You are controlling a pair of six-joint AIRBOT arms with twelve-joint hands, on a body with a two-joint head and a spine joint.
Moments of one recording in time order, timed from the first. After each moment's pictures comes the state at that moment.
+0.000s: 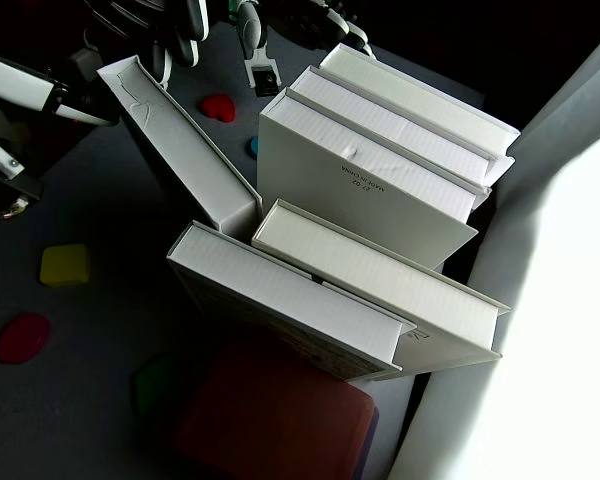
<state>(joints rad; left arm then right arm) 1.04 -1.21 1.49 -0.25 -1.41 0.10 -0.05 -1.03 1.06 -2.02 0.54 0.35</state>
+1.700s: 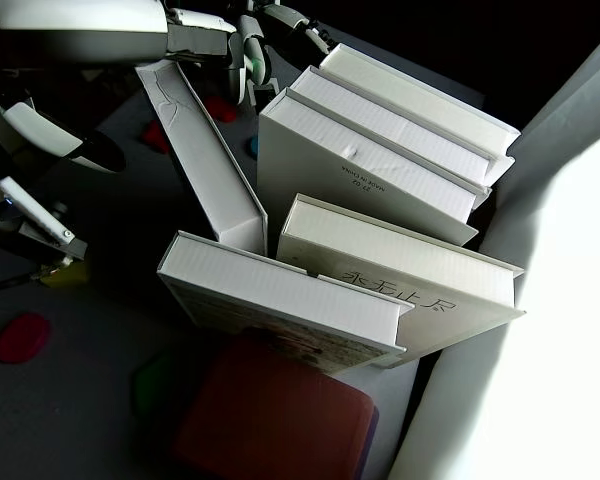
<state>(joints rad) 0.98 -1.27 1.55 -0.19 -1.29 0.07 -0.07 -1.10 1.19 -1.98 0.53 0.38</state>
